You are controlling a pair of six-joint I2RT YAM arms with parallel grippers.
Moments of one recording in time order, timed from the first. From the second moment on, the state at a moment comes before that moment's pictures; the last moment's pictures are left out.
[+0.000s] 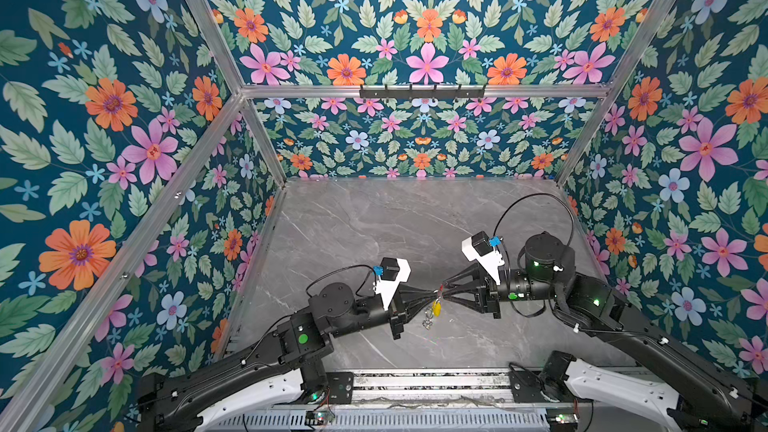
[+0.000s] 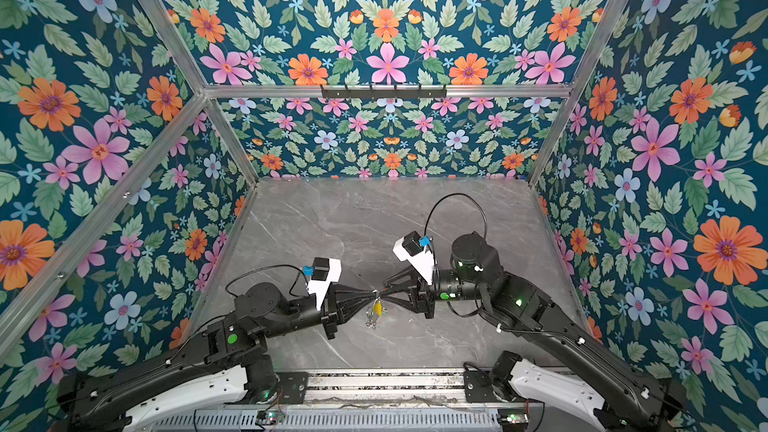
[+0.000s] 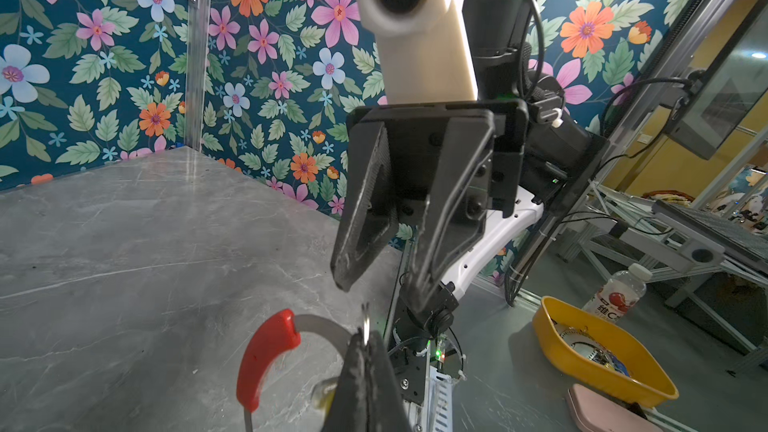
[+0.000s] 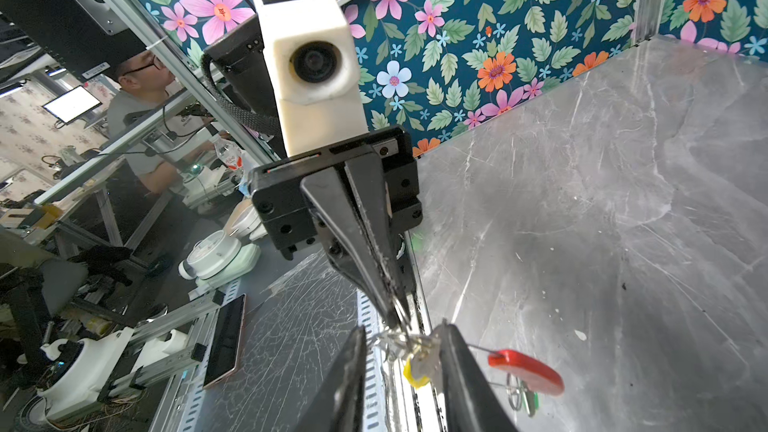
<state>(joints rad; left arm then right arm) -1.16 0.70 0.67 0.06 0.20 -0.34 0.85 0.90 1.04 -0.43 -0.65 0.24</state>
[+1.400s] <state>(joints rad) -1.16 0.69 0.60 0.25 0.18 -0.36 0.85 0.83 0.86 -0.07 -0.63 0.40</state>
